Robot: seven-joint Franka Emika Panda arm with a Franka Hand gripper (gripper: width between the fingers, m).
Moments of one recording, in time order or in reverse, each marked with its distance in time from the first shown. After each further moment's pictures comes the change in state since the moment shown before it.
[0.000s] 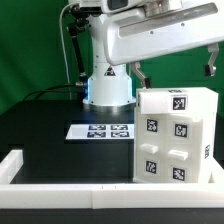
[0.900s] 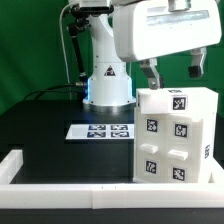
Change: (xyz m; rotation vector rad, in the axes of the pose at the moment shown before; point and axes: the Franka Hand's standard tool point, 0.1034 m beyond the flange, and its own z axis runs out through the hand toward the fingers) arm -0.003 -0.001 0.002 -0.068 -0.049 -0.965
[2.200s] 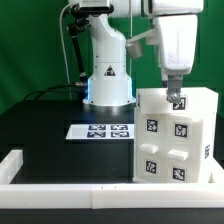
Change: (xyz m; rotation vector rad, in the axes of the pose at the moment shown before) arm -0.018 -0.005 0.023 -0.001 -0.096 -0.656
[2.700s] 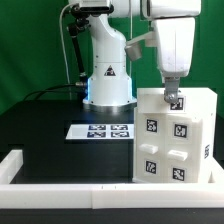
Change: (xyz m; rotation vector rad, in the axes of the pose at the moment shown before) arm -0.002 0.000 0.000 0.000 0.000 0.021
